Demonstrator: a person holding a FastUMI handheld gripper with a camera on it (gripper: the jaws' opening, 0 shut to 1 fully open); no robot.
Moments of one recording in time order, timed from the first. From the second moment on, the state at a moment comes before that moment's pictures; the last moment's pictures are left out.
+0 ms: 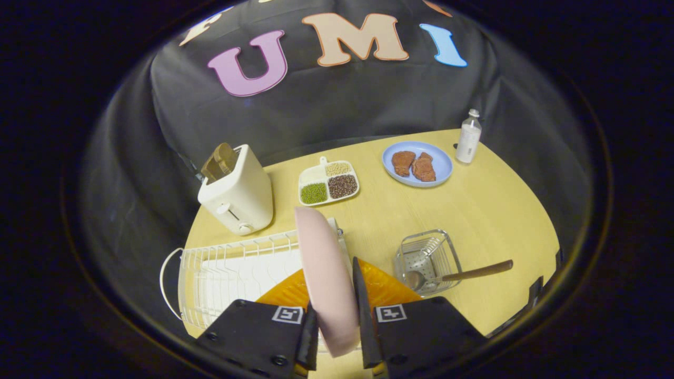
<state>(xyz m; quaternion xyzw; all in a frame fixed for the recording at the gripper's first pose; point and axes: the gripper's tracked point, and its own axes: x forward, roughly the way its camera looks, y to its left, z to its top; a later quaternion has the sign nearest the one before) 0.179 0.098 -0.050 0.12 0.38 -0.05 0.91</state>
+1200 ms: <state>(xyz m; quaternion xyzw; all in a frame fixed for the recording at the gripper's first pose) 0.181 0.105 0.038 0.04 0.33 -0.06 0.94</state>
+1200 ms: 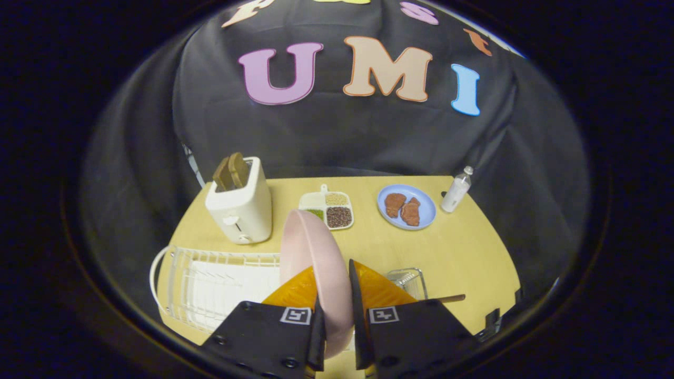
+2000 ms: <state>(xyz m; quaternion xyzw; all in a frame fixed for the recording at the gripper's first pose) 0.001 -0.036 0.049 0.18 0.19 -0.25 0.93</state>
